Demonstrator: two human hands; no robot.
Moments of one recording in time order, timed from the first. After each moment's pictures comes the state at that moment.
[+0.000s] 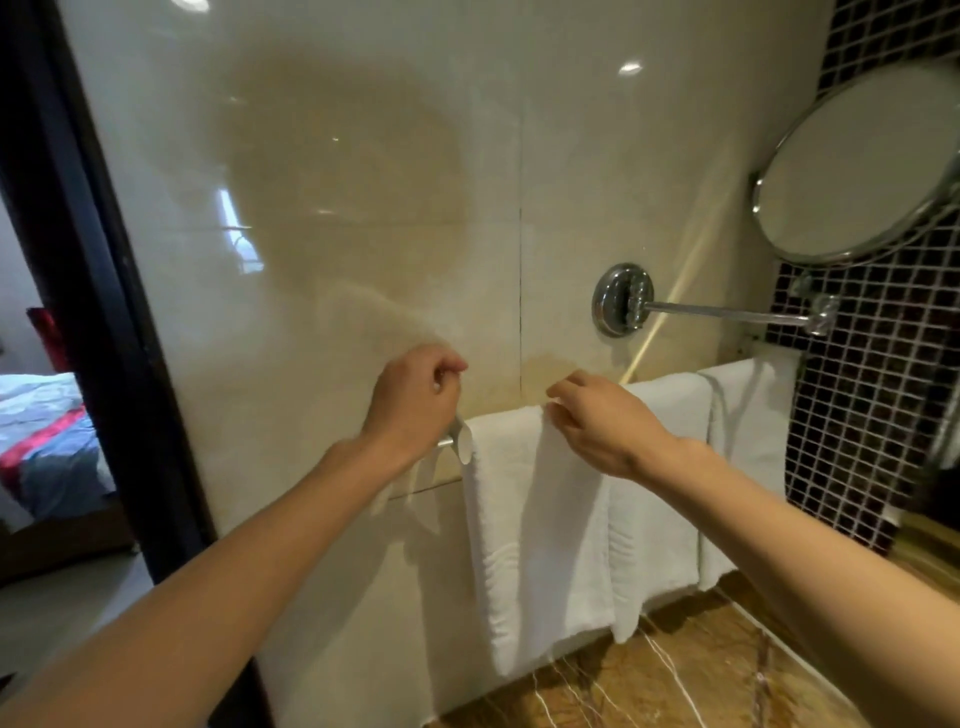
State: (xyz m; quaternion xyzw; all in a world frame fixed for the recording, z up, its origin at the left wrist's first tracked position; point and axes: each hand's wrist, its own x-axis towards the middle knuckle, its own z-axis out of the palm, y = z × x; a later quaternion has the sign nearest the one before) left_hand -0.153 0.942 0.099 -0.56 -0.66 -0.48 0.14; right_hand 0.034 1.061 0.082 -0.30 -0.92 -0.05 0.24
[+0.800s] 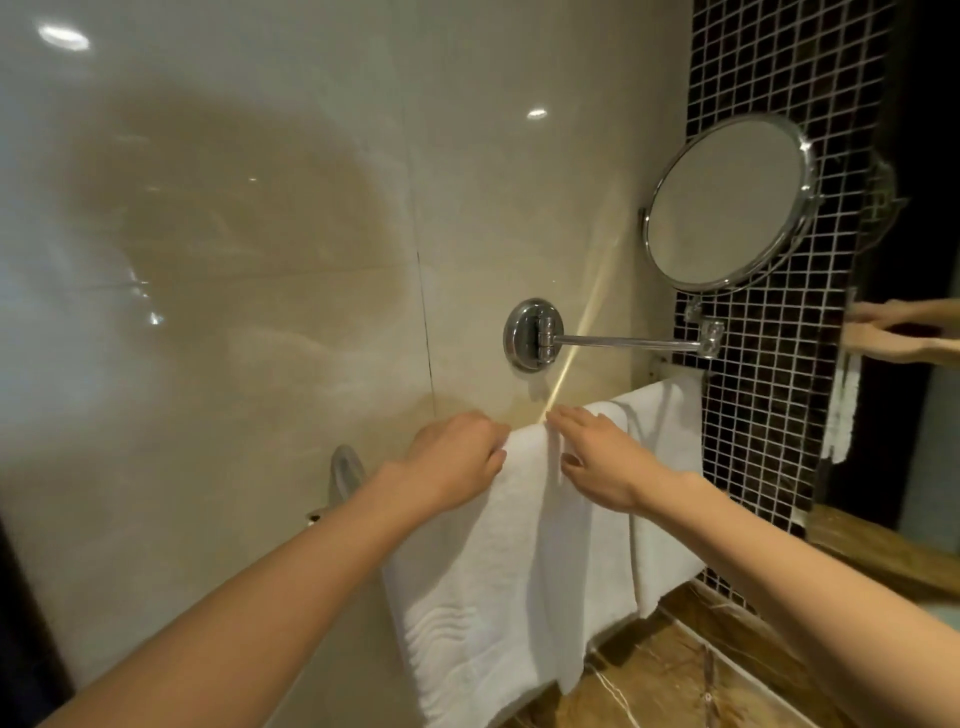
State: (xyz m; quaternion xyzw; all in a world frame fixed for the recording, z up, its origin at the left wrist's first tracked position) left_hand -0.080 1.024 0.101 -0.74 -0.65 -0.10 0.15; right_hand 0.101 1.096 0.079 -0.40 -0.90 0.01 0.18
